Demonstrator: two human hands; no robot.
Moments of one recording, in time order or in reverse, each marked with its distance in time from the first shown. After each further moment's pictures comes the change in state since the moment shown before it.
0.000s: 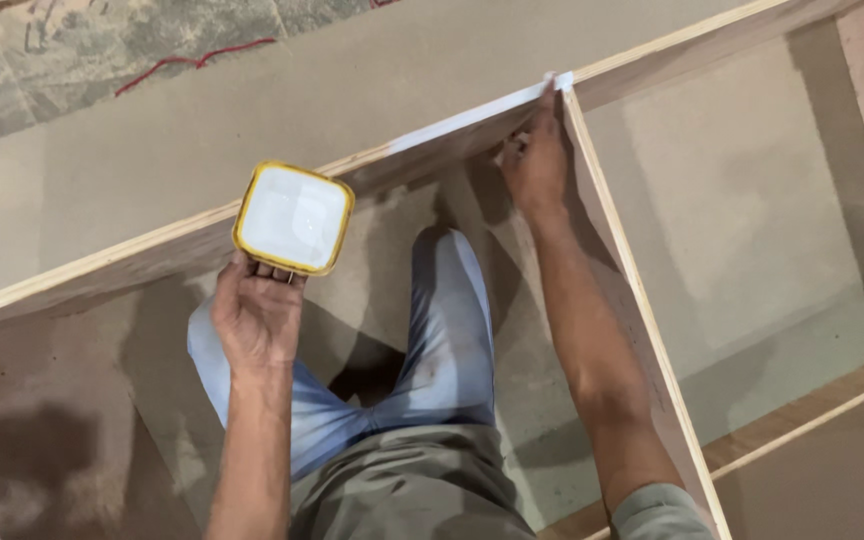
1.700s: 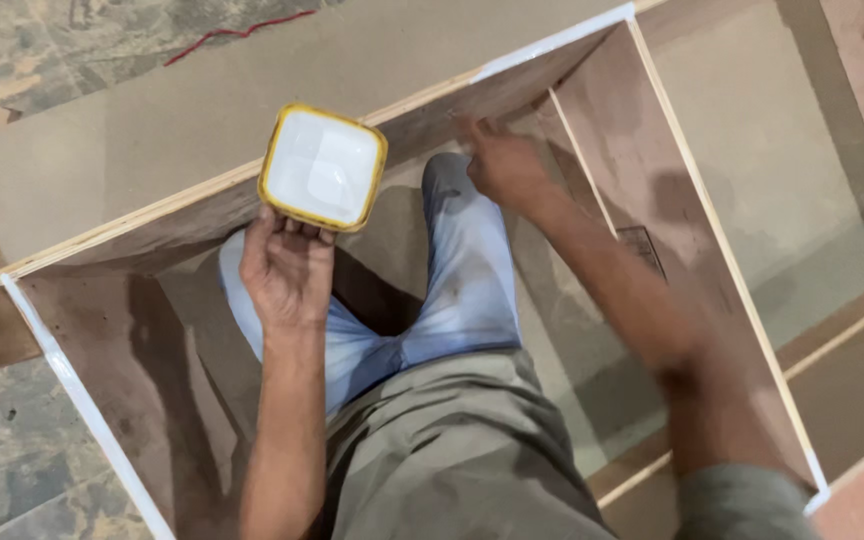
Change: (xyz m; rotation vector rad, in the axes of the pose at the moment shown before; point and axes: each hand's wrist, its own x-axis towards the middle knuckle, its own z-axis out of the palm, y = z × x) left_hand -0.024 0.097 -0.072 -0.185 -0.177 -0.003; right_hand -0.096 -0.156 0.041 -0.287 -0.380 -0.287
